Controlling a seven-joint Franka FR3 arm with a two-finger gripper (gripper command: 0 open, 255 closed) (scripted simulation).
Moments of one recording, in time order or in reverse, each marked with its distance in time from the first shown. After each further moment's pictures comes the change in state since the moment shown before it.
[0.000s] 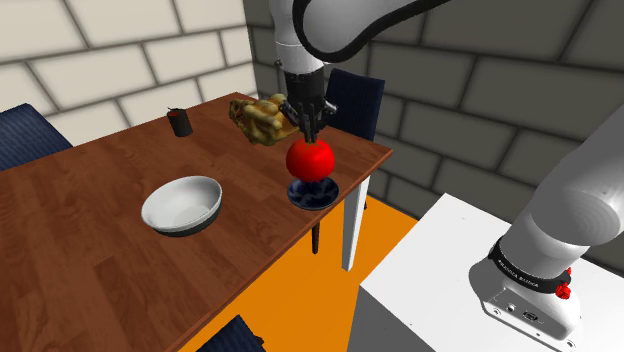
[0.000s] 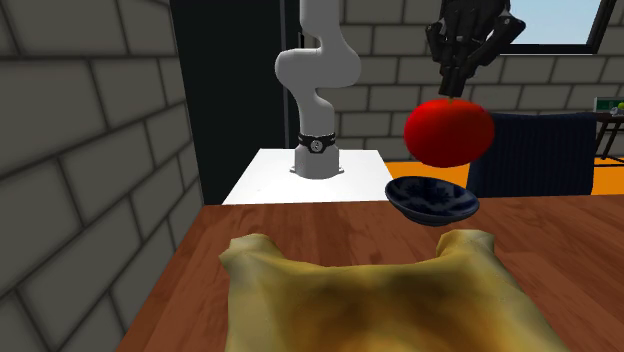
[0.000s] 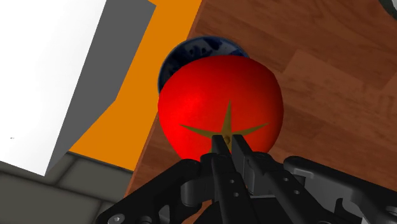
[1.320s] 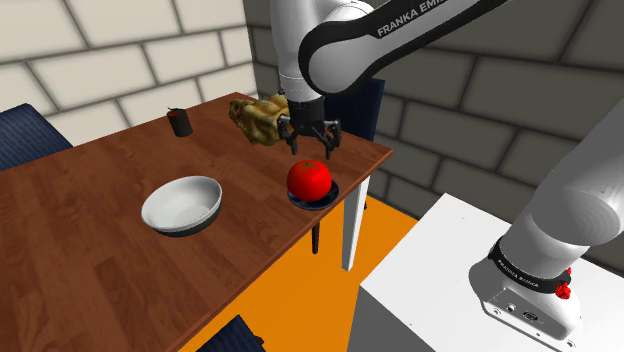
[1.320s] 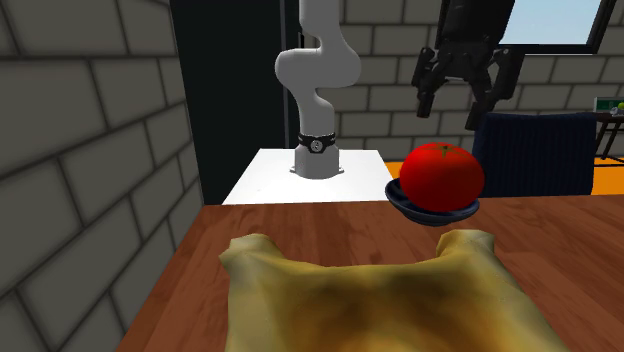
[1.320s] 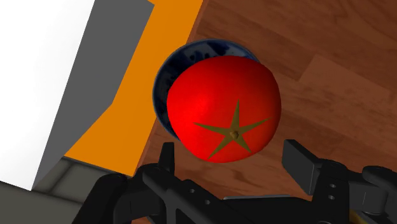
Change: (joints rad) arm 0.000 0.038 0.010 -0.098 -0.026 0.129 0.033
